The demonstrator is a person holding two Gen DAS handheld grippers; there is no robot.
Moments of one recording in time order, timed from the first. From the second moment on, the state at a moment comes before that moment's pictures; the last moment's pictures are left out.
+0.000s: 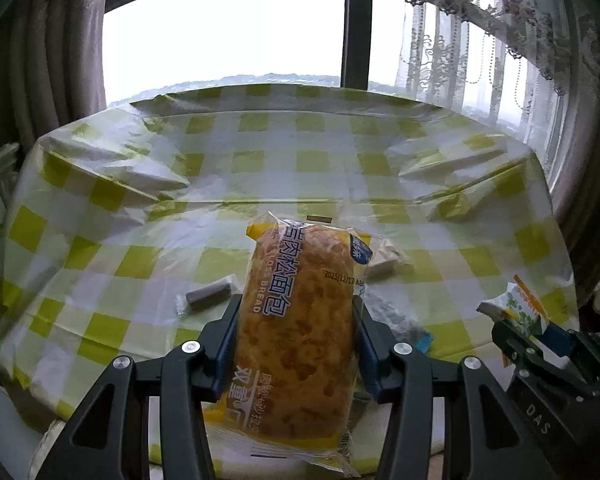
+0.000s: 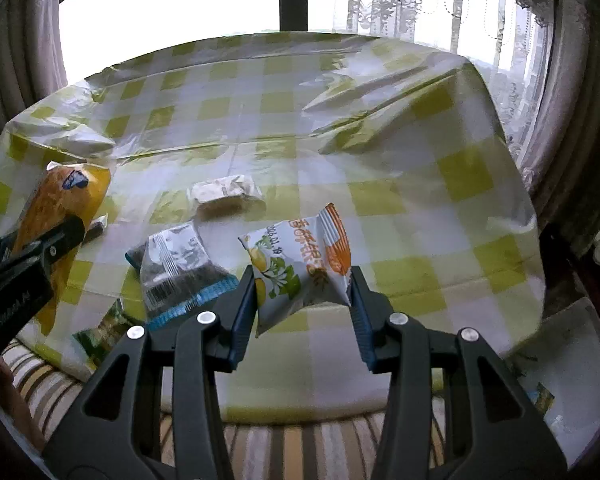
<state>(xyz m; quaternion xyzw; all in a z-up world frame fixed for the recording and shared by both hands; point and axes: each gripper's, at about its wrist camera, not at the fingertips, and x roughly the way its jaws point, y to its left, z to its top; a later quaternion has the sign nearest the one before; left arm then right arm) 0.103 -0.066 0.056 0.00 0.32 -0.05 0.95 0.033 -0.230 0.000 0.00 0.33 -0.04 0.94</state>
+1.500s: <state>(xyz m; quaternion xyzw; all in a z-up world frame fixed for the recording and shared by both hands) 0.026 -0.241 0.031 0.01 0.44 -0.36 0.82 -0.093 -0.422 -0.032 0.07 0.38 -0.20 0.90</state>
